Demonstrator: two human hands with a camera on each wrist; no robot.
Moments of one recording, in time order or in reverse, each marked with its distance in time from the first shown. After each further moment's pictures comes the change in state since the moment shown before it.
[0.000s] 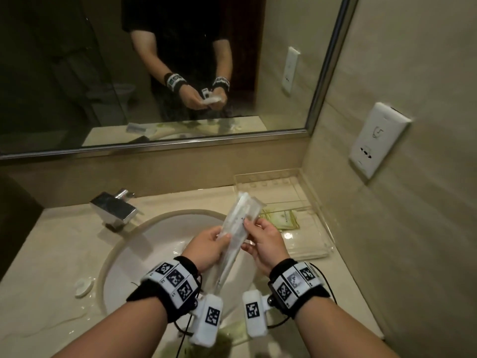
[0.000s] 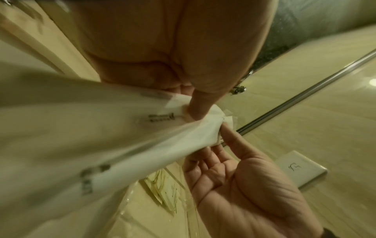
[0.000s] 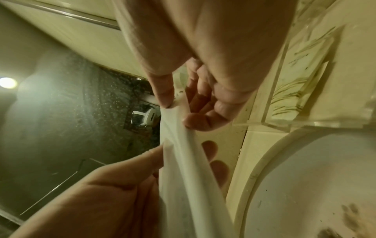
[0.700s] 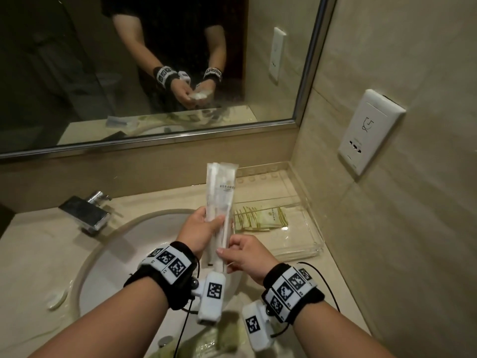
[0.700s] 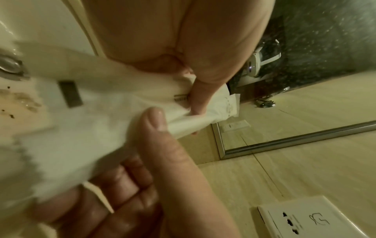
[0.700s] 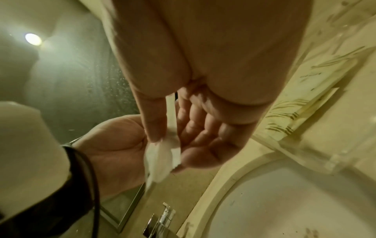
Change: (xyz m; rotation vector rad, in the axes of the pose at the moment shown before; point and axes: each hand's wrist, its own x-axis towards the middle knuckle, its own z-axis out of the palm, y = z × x) left_hand 0.061 0.018 0.025 -0.381 0.121 -0.039; right_hand 0.019 0.005 -0.038 -0.491 -0.295 0.171
